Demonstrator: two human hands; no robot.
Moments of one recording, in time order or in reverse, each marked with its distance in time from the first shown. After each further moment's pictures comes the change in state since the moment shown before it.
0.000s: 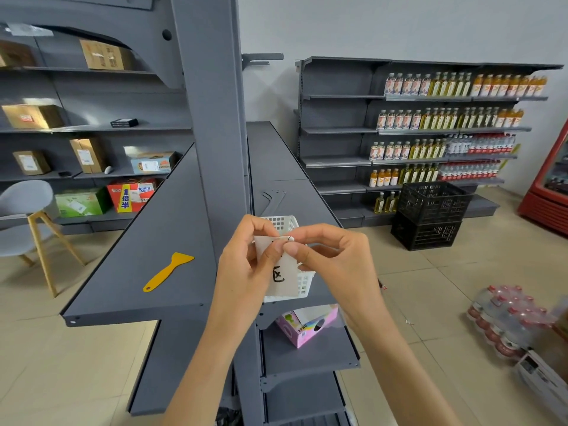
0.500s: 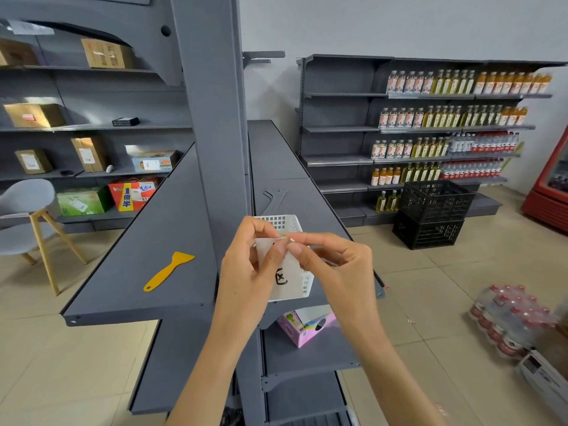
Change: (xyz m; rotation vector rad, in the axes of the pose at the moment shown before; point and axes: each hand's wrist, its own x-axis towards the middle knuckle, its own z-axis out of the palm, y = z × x) left_hand -0.003 0.000 0.005 0.014 0.031 -0.003; right_hand -0.007 0.014 0.005 0.029 0.074 -0.112
